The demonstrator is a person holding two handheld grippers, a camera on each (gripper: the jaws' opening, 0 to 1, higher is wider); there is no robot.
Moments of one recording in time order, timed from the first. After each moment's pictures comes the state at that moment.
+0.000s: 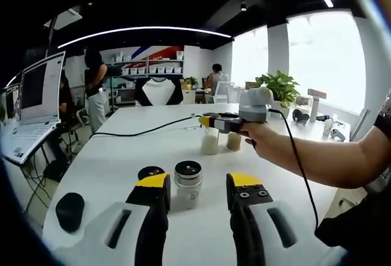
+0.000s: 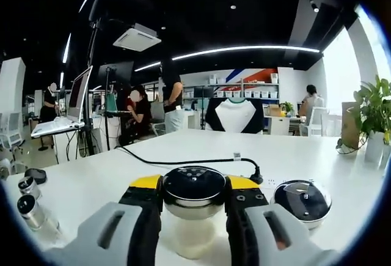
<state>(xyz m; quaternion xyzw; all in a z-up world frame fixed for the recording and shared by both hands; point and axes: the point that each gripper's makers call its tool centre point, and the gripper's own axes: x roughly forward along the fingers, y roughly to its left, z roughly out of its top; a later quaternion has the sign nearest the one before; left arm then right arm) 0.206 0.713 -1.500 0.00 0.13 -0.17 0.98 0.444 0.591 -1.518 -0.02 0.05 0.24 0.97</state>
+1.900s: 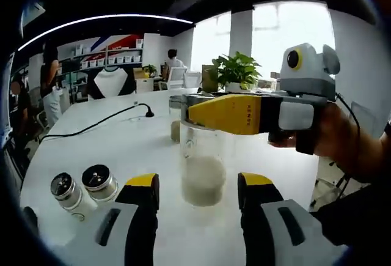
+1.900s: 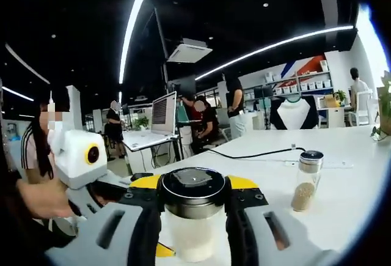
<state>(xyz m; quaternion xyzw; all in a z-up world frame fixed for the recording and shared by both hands) 0.210 0.584 -1.530 0.03 0.17 -0.32 0.93 0.220 0.583 -1.464 0.06 0.05 0.48 0.87</state>
